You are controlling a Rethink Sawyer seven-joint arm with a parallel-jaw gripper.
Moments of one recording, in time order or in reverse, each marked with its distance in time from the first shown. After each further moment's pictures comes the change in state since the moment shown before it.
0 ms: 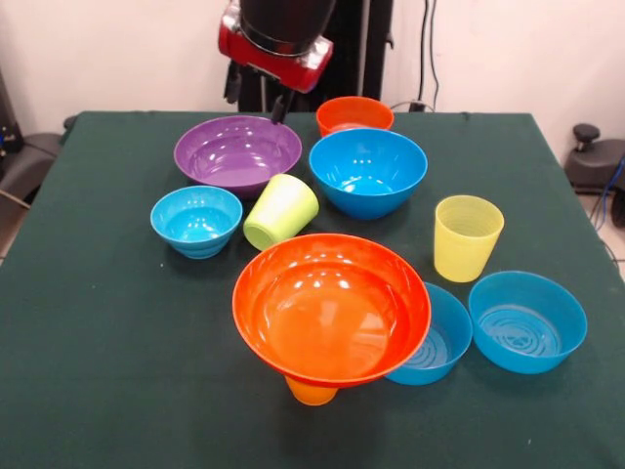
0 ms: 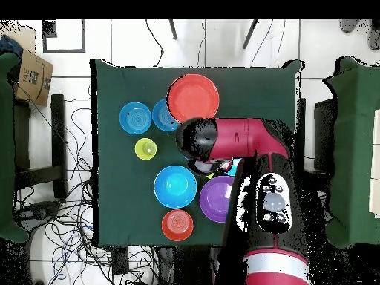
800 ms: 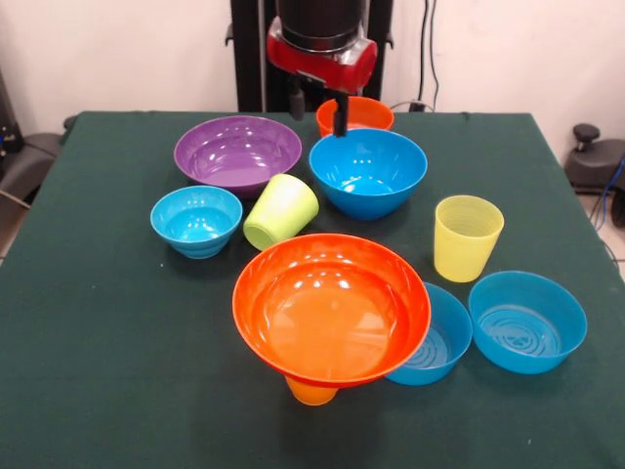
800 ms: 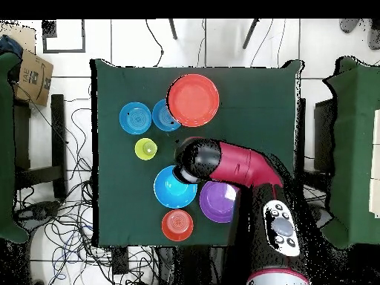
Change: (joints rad) arm -0.040 -0.056 0.019 0.269 0.342 -0.351 0.020
